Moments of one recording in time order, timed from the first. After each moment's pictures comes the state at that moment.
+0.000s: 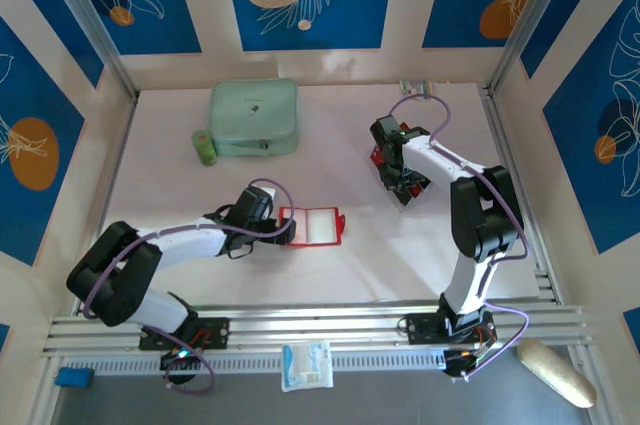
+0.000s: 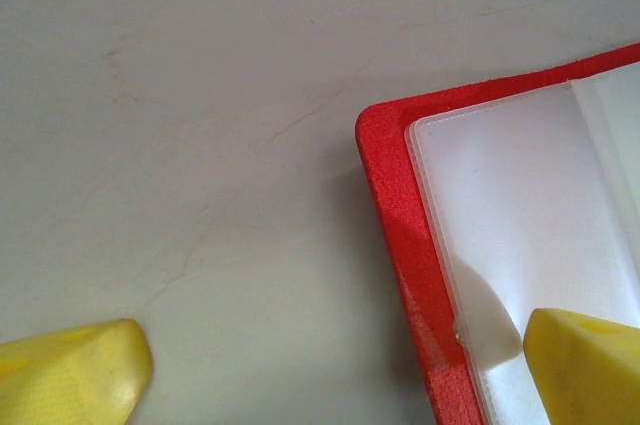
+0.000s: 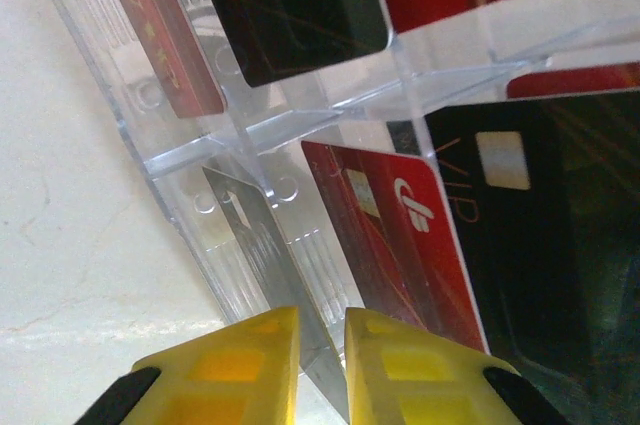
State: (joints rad) left arm -0.63 1.45 0.57 -0.08 -0.03 -0.42; right arm 0.36 1.81 1.29 -0.90 0.32 0.22
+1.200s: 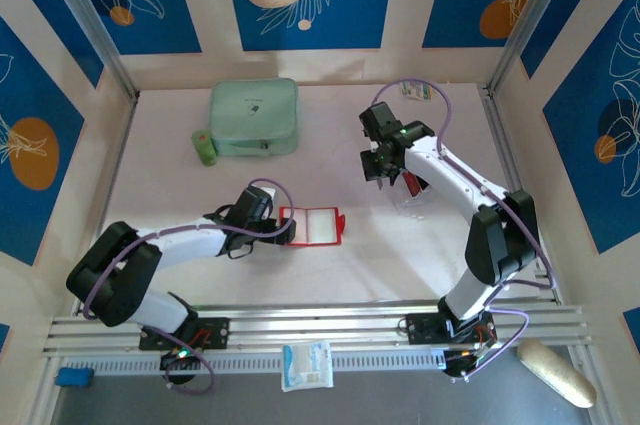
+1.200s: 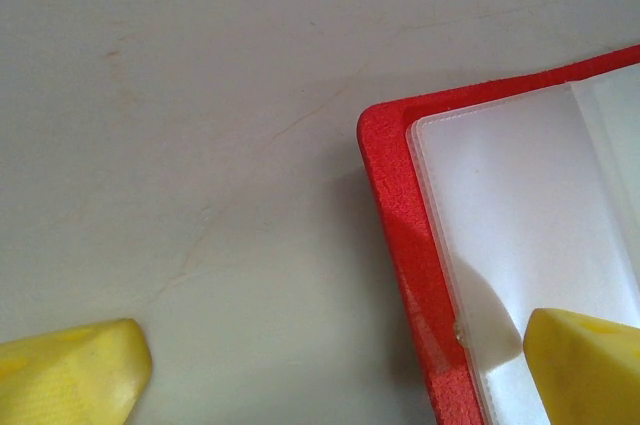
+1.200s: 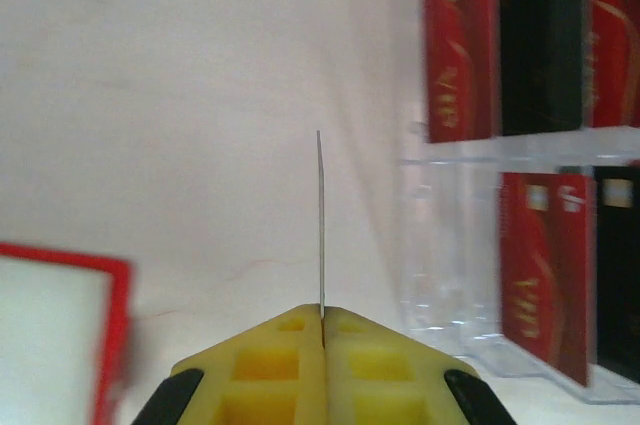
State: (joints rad) left arm -0.63 1.44 0.57 -0.08 -0.03 -0.42; right arm 0.49 1.63 1.39 -0.92 0.15 0.24
